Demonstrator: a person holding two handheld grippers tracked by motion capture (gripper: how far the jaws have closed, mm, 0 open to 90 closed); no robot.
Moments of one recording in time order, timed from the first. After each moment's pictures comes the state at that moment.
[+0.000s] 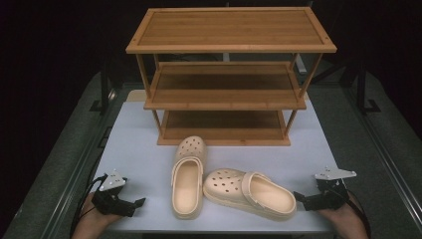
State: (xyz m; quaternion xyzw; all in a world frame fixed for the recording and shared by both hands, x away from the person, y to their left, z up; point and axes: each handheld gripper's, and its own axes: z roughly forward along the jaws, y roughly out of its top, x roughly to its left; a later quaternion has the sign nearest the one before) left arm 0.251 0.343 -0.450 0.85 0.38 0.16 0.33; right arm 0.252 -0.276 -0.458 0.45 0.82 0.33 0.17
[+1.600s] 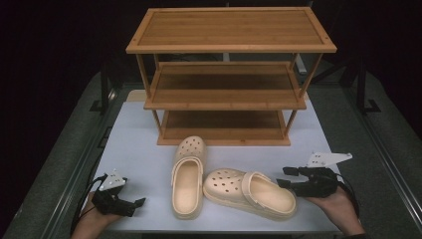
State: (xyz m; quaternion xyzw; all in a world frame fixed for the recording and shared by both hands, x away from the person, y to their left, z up) left arm 0.252 0.344 -0.451 0.85 0.38 0.15 0.34; right arm 0.265 -0.233 -0.395 0.32 0.83 0.45 0.07
